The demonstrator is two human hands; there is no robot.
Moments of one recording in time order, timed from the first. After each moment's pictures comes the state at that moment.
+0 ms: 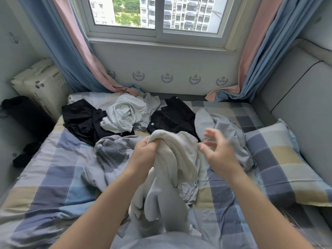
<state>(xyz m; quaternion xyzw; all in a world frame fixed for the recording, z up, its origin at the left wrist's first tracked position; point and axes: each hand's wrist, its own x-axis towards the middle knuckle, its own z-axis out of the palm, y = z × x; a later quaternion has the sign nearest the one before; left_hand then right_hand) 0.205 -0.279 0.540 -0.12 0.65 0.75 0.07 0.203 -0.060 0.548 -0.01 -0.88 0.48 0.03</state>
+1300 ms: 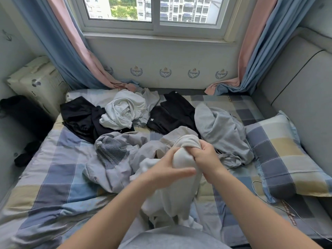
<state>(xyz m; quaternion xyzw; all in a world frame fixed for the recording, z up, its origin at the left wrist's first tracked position) 0.225 -0.248 0.507 0.02 0.73 0.64 0.26 0.202 -0.091 0.519 -0.13 -0.75 0.65 -0.08</state>
